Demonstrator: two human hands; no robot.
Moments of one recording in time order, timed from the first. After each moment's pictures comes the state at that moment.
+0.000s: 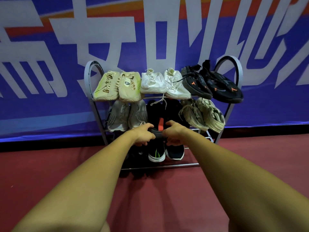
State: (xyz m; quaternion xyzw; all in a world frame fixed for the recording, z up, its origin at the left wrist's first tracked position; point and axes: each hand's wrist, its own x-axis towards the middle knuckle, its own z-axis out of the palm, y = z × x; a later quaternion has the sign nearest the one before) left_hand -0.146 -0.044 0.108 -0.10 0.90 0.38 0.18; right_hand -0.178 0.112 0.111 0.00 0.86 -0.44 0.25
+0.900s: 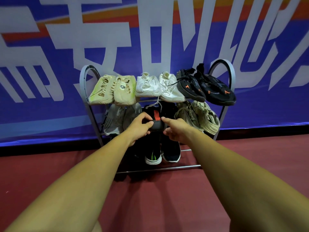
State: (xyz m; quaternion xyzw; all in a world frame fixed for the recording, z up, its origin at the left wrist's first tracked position) left_hand -0.154 -0.032 0.113 -0.08 0.83 0.55 -0.04; right_hand -0.187 0.130 0.122 0.06 0.70 -0.67 0.22
